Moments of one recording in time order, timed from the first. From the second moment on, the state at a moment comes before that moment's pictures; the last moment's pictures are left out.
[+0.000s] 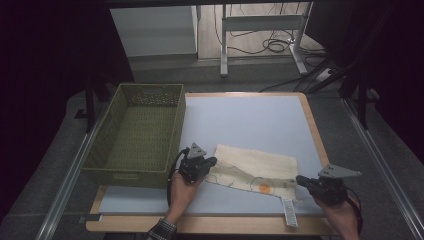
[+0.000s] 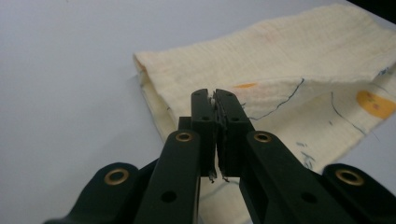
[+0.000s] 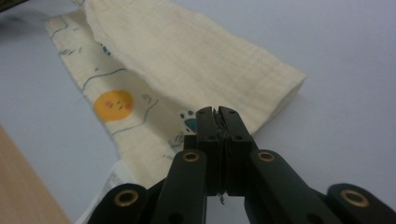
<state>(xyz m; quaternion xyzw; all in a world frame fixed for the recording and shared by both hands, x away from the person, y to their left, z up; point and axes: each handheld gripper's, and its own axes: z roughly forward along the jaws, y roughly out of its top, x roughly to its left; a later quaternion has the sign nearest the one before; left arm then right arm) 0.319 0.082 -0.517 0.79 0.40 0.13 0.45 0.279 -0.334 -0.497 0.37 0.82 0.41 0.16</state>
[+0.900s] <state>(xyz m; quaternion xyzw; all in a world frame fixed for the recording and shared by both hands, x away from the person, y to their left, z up) 0.293 0.097 -0.525 0.78 0.43 0.12 0.44 0.261 -0.340 -0.497 0.38 0.81 0.42 0.15</state>
